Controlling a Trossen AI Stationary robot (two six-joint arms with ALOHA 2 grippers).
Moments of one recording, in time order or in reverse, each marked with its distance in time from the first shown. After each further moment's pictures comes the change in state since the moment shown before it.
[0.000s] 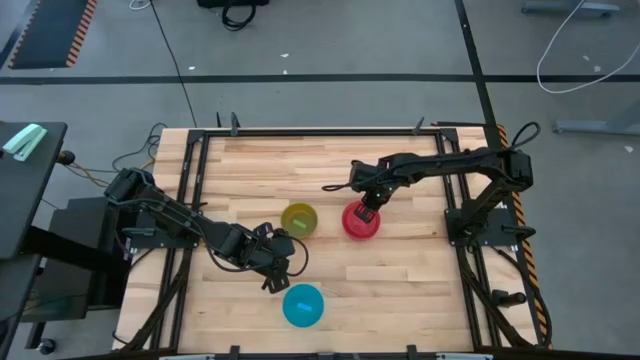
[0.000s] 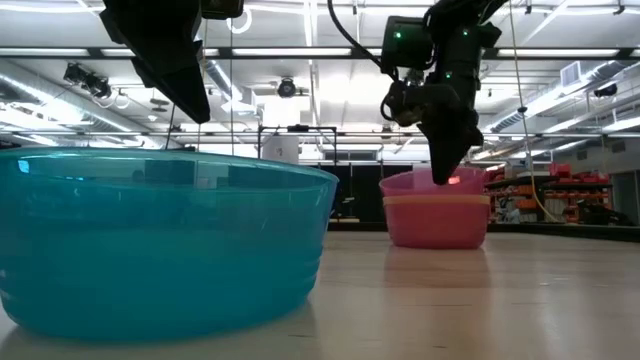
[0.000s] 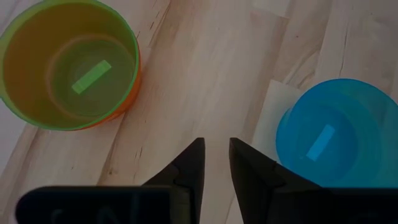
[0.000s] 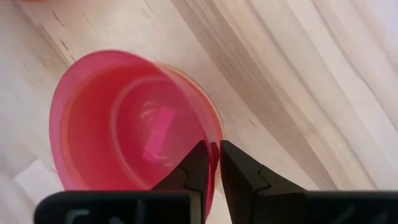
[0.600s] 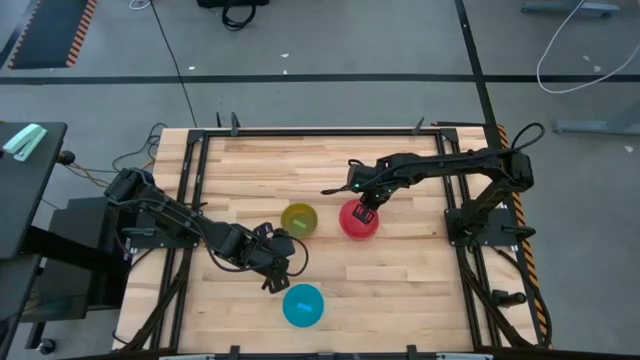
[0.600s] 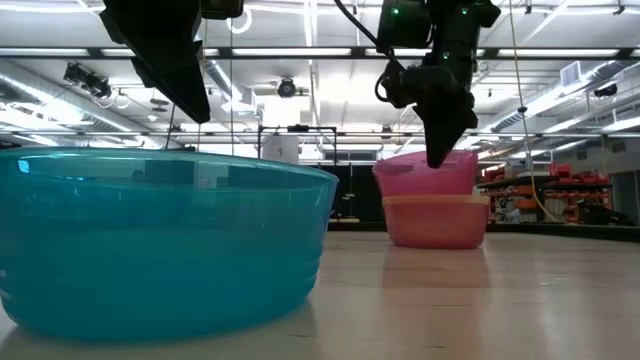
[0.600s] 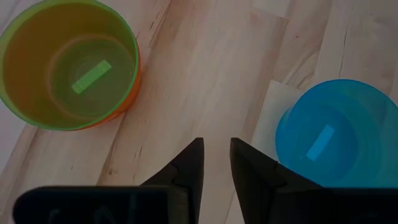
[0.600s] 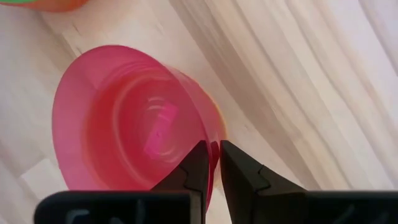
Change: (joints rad) left arm 0.000 0.000 0.000 0.001 0.000 -0.001; right arm 0.051 0.000 0.088 -0.081 0.082 0.001
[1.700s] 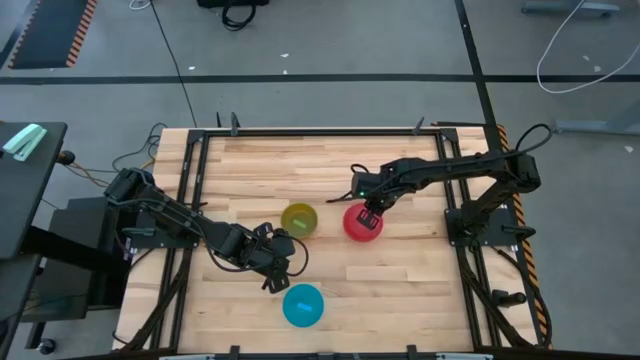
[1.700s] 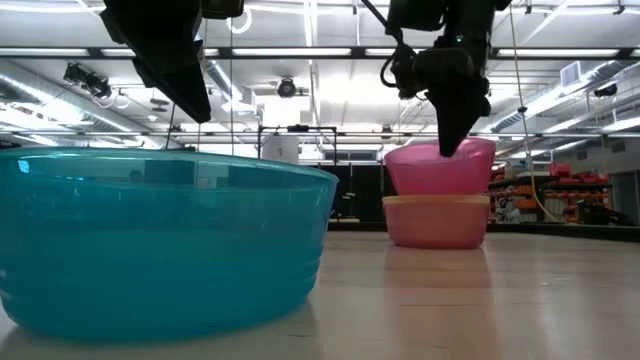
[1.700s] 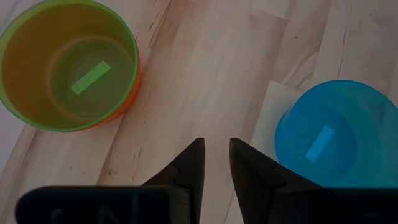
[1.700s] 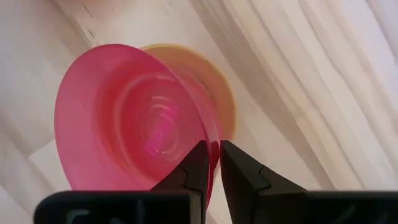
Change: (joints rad) left arm 0.000 0.000 0.000 0.003 0.000 0.001; right arm 0.065 -0.044 -0.001 -0.057 0.027 0.068
